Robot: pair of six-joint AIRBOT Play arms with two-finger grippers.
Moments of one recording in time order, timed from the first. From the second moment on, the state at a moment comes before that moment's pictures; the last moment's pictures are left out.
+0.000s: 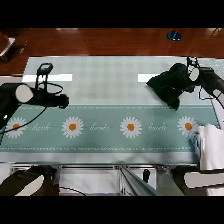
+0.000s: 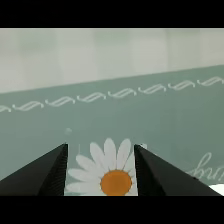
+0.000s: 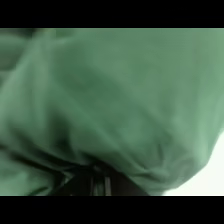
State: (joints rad) left arm -0.17 -1.00 0.83 1.43 -0.98 -1.56; right arm -0.06 -1.57 1.24 -1.54 0.82 1.78
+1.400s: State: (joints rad) left arm -0.16 -0.55 0.51 1.09 -0.90 -1.63; right arm 0.33 -0.83 1.19 -0.86 0.96 1.37
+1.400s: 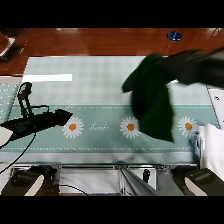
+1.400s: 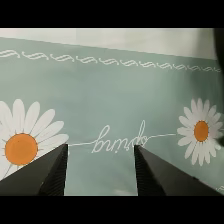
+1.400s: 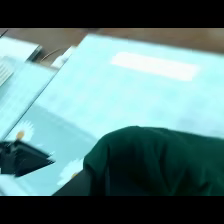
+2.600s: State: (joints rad) left arm -0.16 -0.69 0.36 0.70 -0.95 -1.51; right arm -0.32 -0.89 0.86 -1.21 1.04 1.56
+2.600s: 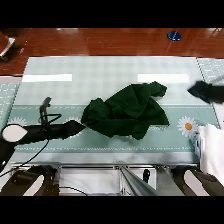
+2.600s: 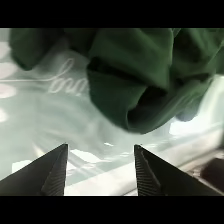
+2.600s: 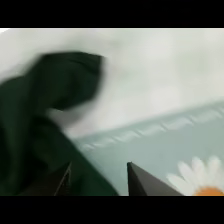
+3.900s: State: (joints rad) left arm -0.18 -1.13 0.73 0.43 -1.00 -1.14; right arm -0.16 -1.25 0.93 -0.83 1.05 1.24
